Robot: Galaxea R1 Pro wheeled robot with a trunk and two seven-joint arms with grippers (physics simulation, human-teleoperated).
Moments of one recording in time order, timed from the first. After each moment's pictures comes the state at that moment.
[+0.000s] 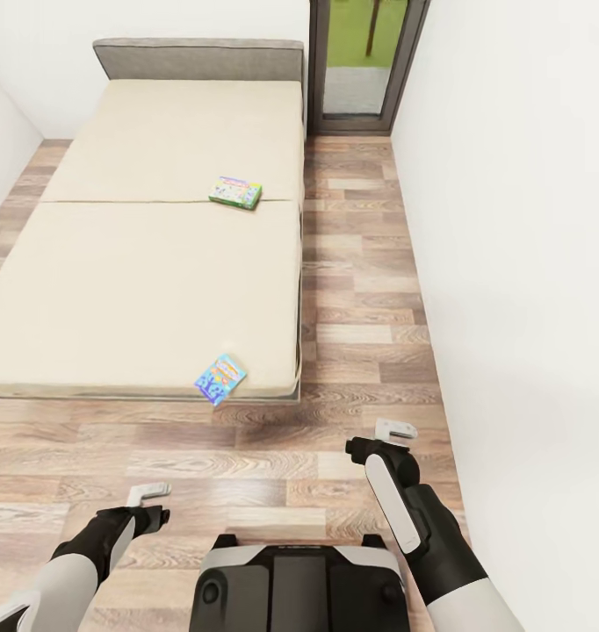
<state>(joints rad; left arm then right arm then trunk) -0.69 0.12 0.51 -0.31 -0.41 0.29 -0.07 -0.51 0.13 0.22 -1.27 -0.47 0.76 -0.67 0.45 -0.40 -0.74</state>
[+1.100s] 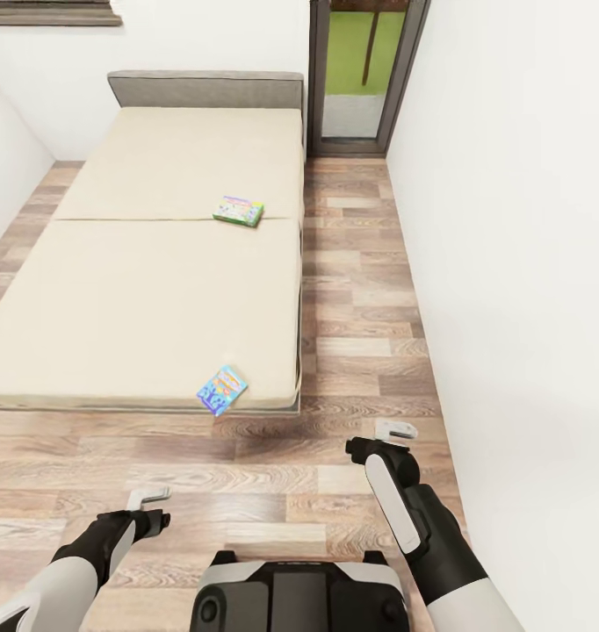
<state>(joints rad) -0.69 0.12 0.51 -0.30 -0.41 0.28 -0.07 -0.51 0.13 0.22 -1.27 -0.47 0.76 -0.67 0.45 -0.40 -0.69</state>
